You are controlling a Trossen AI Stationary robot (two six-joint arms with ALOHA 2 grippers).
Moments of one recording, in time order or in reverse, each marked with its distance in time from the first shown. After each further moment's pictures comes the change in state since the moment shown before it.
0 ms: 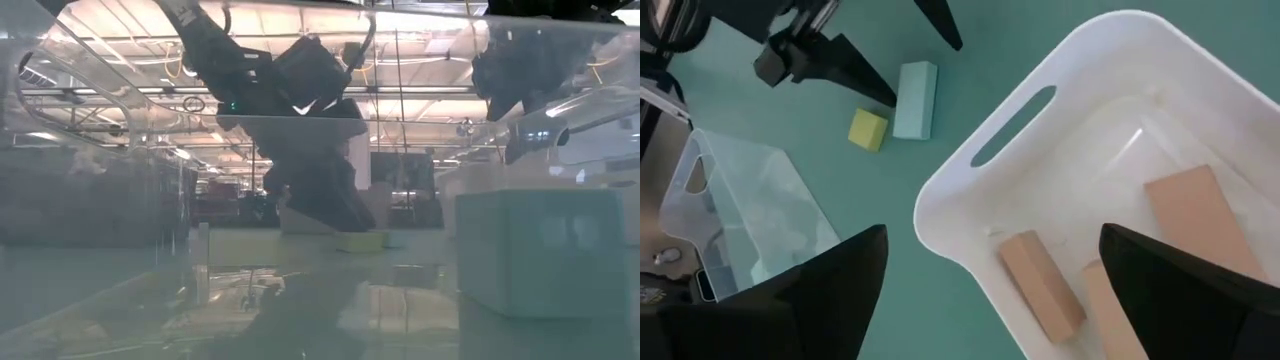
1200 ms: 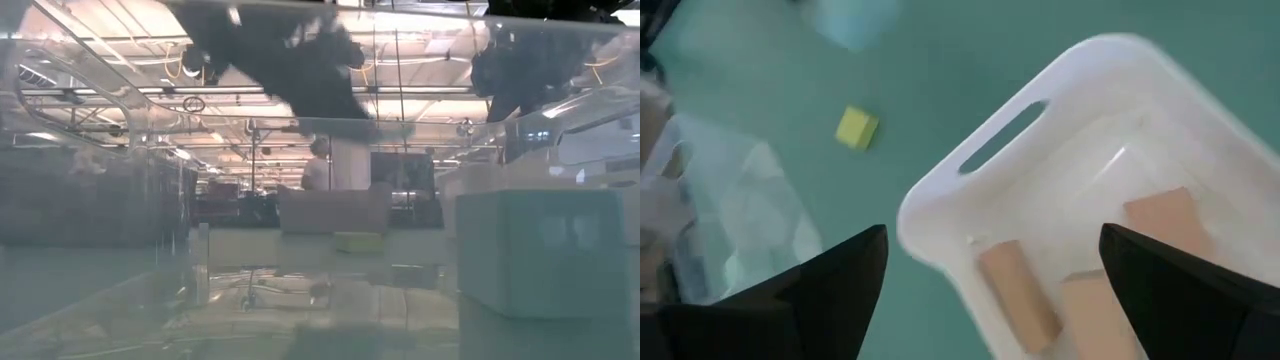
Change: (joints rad) left arm -0.005 -0.220 -0.001 0.018 -0.169 -0.375; right arm -0.009 0.000 0.000 -0.002 0.032 -0.086
